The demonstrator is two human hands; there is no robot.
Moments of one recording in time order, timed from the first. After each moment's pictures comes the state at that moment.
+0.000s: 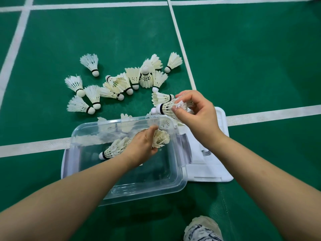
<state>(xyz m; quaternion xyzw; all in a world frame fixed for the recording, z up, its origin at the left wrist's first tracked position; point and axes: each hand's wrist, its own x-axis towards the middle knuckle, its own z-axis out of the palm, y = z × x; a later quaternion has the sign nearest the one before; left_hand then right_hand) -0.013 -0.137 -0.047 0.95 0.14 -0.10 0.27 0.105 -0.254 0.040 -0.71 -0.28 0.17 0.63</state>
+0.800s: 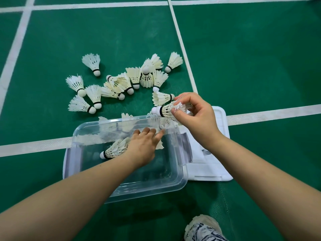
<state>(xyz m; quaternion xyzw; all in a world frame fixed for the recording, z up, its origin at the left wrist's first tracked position) -0.007 -0.139 -0.057 0.98 0.08 -0.20 0.04 0.102 -0.255 0.038 -0.72 -0.27 0.18 0.62</state>
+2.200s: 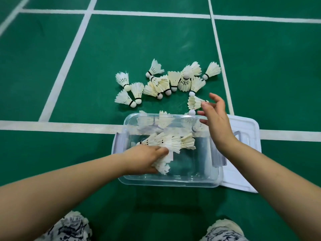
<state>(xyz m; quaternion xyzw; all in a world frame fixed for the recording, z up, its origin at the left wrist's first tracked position) -0.107 -0.093 0.004 0.95 0.03 -0.28 0.16 0.063 -0.214 0.040 -0.73 -0.20 0.27 0.59</state>
